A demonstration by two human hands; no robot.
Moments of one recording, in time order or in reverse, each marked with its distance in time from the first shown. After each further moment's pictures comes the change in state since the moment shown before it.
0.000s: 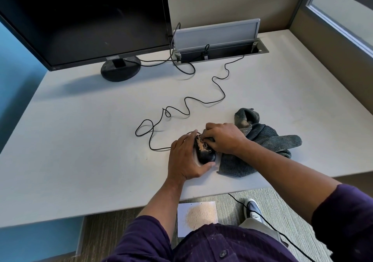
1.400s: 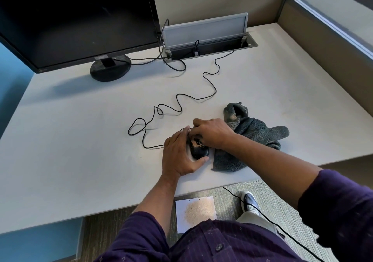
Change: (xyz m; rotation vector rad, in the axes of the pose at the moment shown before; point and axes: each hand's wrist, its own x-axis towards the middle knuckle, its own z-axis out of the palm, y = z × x) left_hand 0.001 0.000 0.000 0.020 0.010 0.008; right_hand 0.004 -0.014 -0.005 -0.054 -0.021 -0.016
